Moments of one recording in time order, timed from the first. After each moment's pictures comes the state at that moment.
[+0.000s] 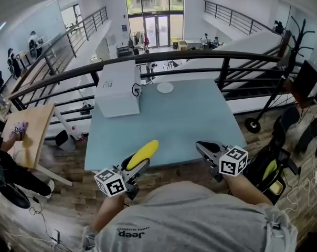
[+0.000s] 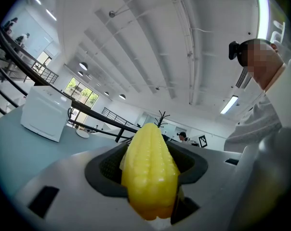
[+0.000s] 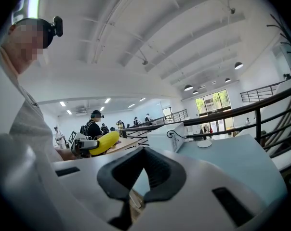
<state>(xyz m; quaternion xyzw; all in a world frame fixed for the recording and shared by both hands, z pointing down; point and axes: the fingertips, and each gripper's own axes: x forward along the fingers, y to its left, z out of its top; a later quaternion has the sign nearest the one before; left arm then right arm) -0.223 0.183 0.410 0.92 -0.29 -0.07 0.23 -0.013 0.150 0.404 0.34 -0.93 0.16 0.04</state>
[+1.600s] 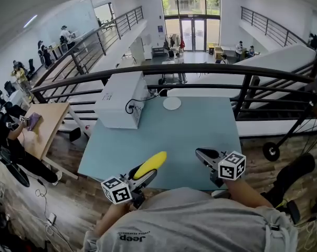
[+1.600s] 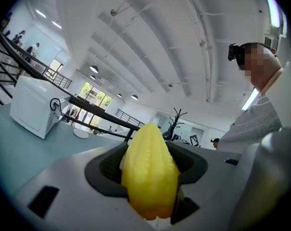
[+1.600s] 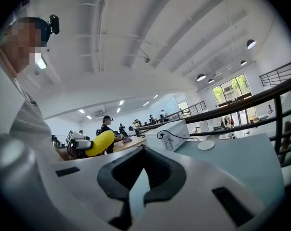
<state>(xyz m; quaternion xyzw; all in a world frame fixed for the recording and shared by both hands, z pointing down) -0.045 0.065 0.421 0.89 -0.38 -0.06 0.24 0.122 -0.030 0.438 0.21 -0.96 0.19 0.03</state>
